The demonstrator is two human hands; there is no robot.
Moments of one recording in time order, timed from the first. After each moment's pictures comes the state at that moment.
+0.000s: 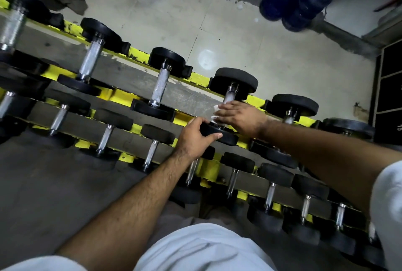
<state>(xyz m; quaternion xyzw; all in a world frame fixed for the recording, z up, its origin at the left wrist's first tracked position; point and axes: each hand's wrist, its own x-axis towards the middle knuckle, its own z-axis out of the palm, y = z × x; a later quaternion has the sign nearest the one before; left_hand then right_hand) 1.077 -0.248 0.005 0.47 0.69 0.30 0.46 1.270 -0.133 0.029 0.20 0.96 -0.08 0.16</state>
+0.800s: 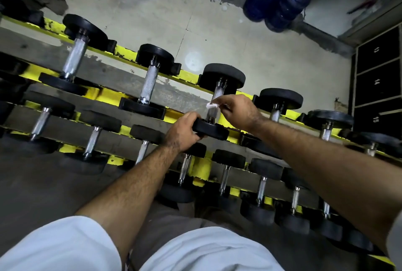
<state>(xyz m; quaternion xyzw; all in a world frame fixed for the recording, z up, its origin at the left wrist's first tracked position) 1.066 -0.236 -0.020 0.63 0.62 0.23 0.40 1.247 -0.160 0.071 0.51 0.83 -0.21 -0.04</state>
